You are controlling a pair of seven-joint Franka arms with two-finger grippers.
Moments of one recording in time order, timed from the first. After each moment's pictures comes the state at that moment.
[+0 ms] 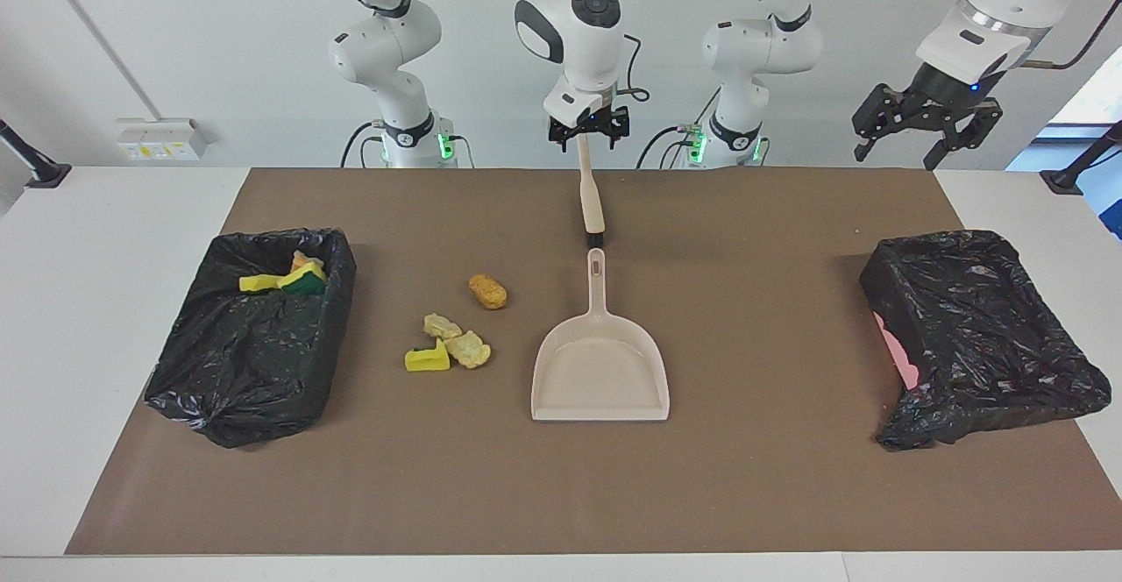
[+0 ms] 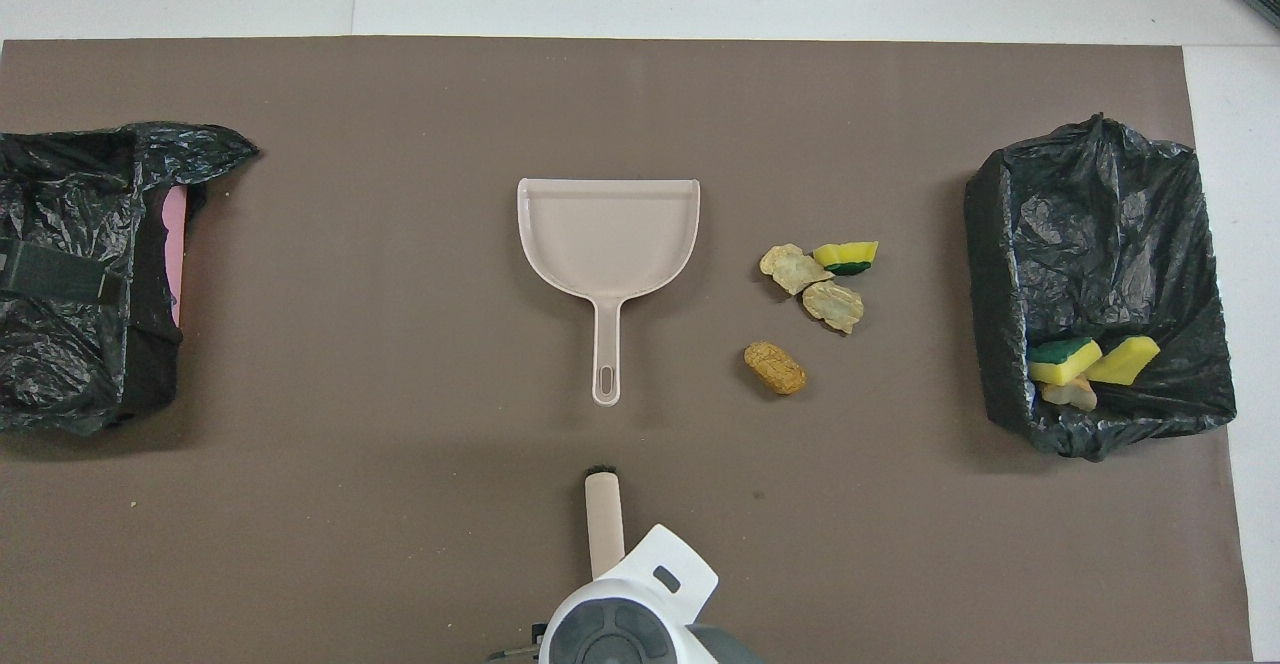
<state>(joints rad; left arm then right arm) -0.09 -0.02 0.03 -1.46 -0.04 1.45 0.14 0.81 -0.09 0.15 -2.21 0.22 1.99 0.81</state>
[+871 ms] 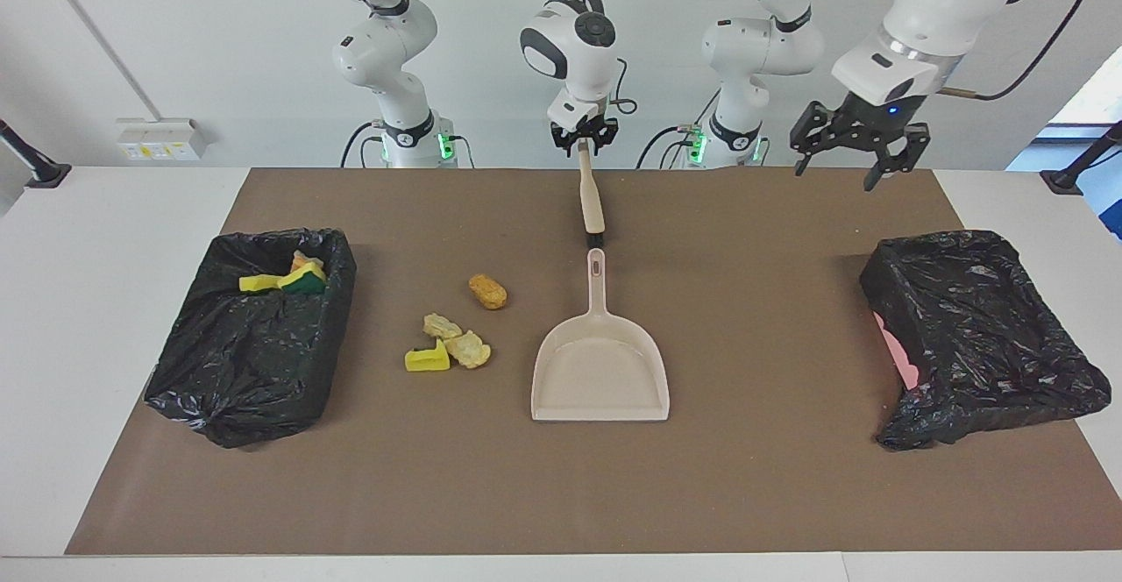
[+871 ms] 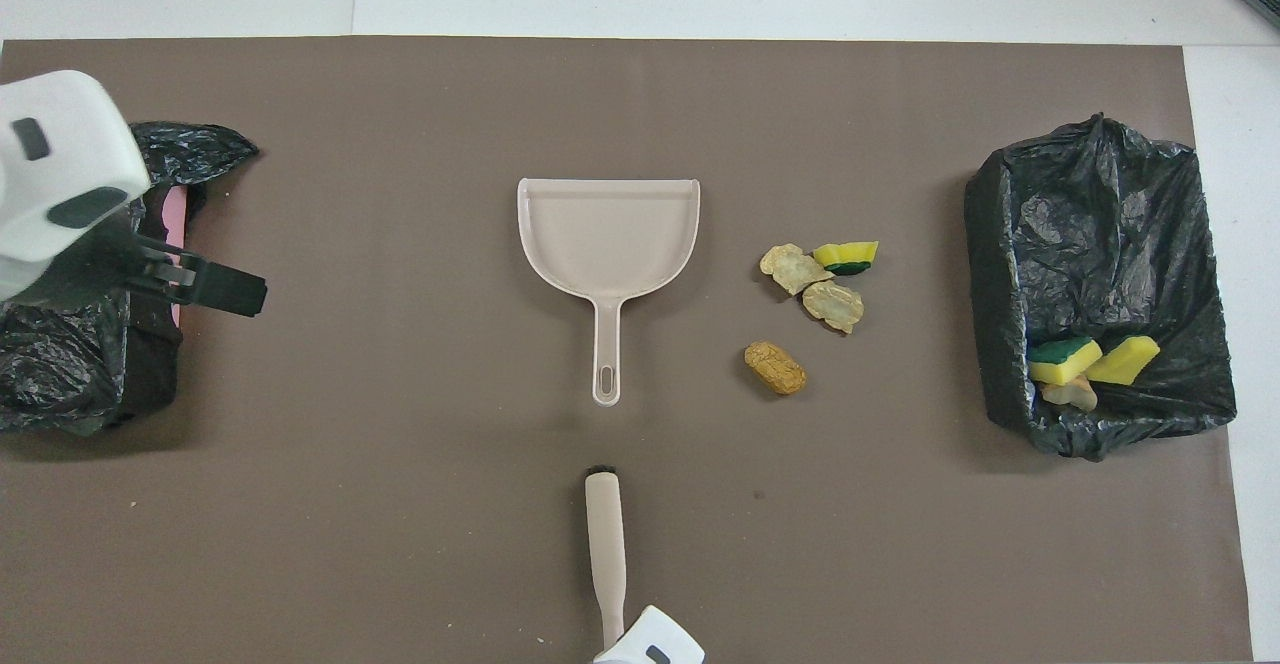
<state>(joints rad) -0.24 -0.01 -0.01 -1.57 -0.04 1.57 0.10 0.95 -0.09 0.14 -2.42 0.23 2.22 0.87</state>
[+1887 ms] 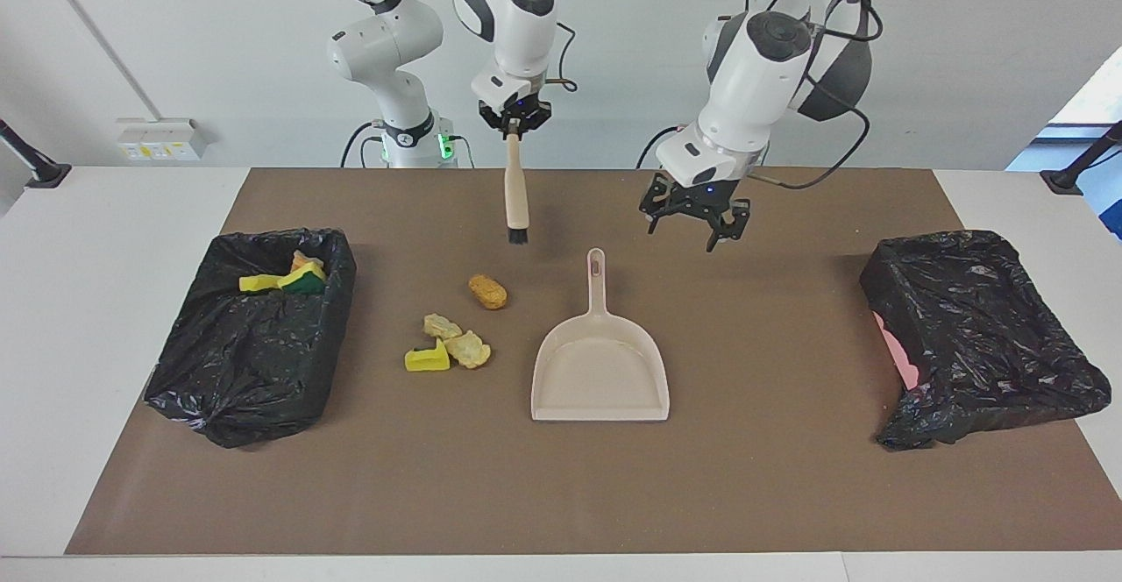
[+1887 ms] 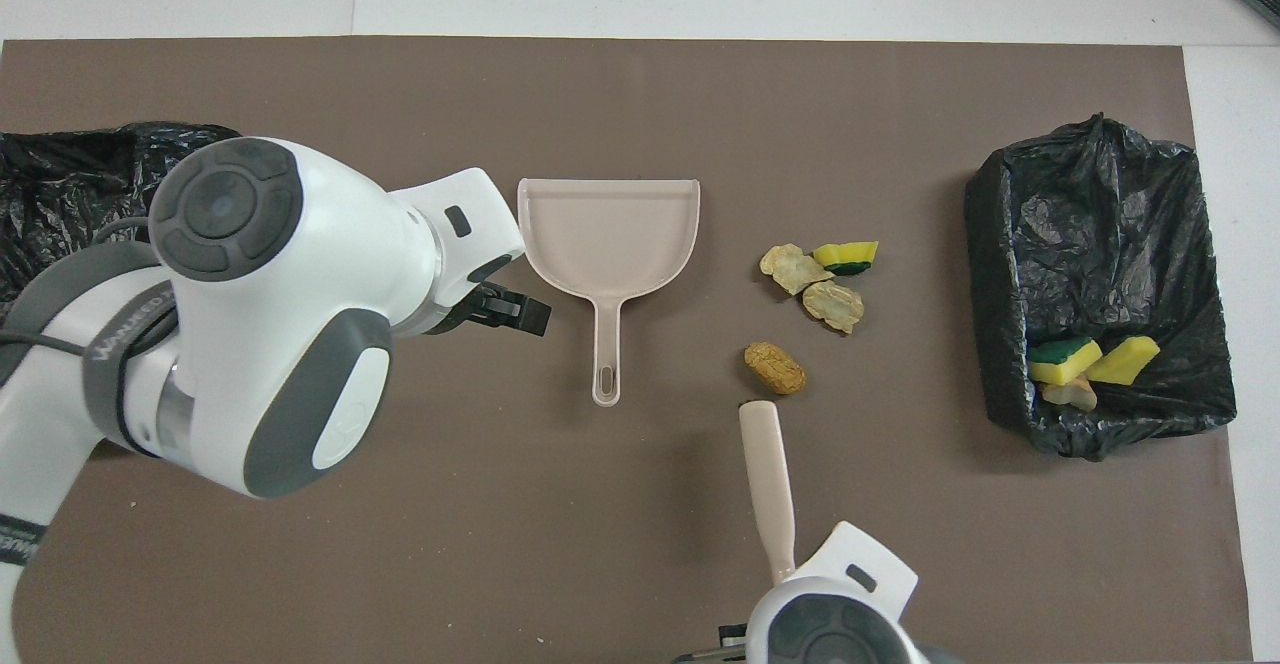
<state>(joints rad) -0.39 0.10 -0.12 -1.78 -0.11 1.97 -0.11 0.55 -0.40 0.13 -2.36 0.08 1.68 0.57</state>
